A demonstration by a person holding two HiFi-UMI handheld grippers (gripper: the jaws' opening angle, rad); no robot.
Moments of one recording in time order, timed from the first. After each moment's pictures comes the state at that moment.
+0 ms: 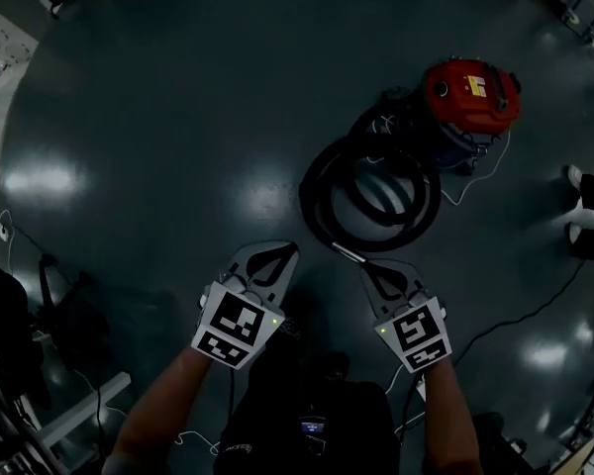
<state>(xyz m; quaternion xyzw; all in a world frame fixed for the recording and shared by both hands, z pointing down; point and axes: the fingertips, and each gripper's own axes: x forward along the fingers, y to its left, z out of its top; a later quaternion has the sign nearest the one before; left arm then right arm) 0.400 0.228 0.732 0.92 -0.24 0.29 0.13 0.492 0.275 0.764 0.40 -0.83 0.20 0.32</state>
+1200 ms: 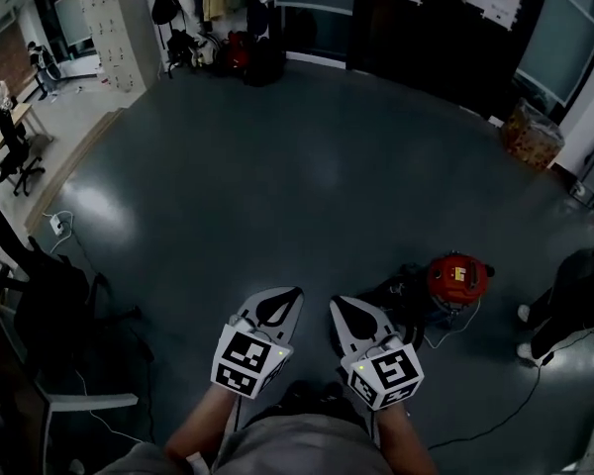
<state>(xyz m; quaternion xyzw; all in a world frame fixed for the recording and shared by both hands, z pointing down) 0.220 0.203 0.298 0.88 -0.45 0.13 0.10 0.272 0.213 0.286 0.38 -0.92 0.10 0.08</state>
